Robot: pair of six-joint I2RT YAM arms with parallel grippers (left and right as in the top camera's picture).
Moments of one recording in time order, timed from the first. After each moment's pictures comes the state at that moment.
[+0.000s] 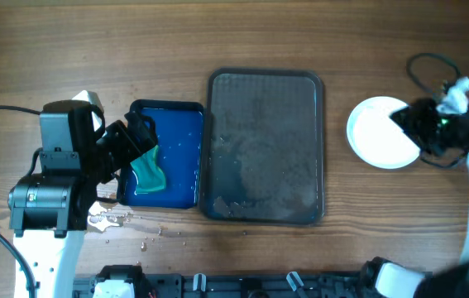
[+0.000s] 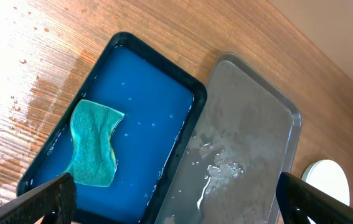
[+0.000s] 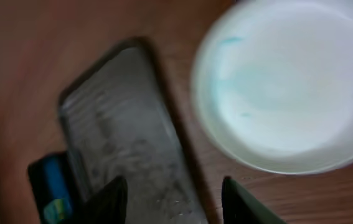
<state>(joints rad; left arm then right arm) -0.04 1.02 1.14 -1.00 0.12 -0.60 -0.36 1.35 1.19 -0.95 -0.49 0.27</state>
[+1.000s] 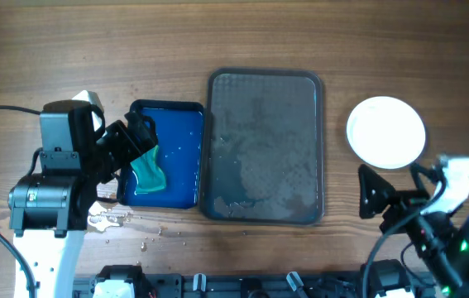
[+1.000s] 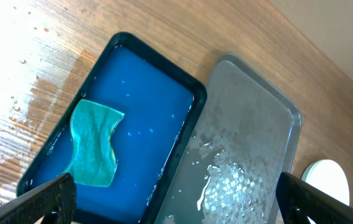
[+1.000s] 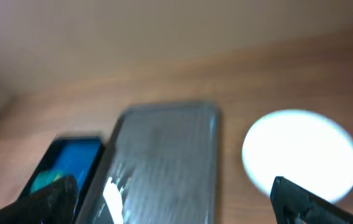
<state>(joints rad) -0.04 1.02 1.14 -0.99 0.12 -0.60 0.16 0.41 0.95 -0.87 -0.03 0.29</state>
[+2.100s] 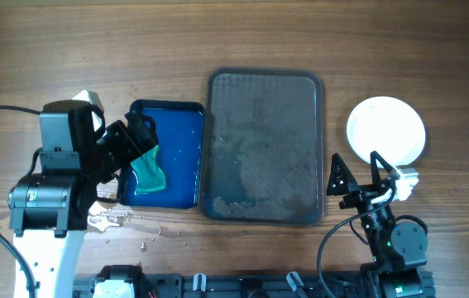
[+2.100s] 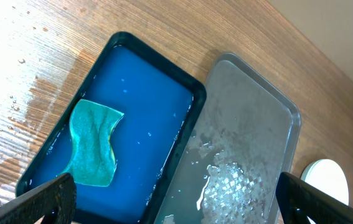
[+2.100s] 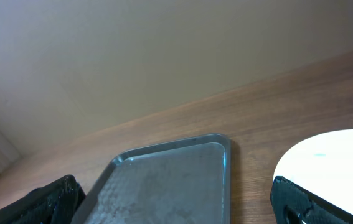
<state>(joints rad) -0.04 1.02 1.14 -1.00 0.12 -0.60 0.15 0.02 0.01 0.00 -0.05 0.41</state>
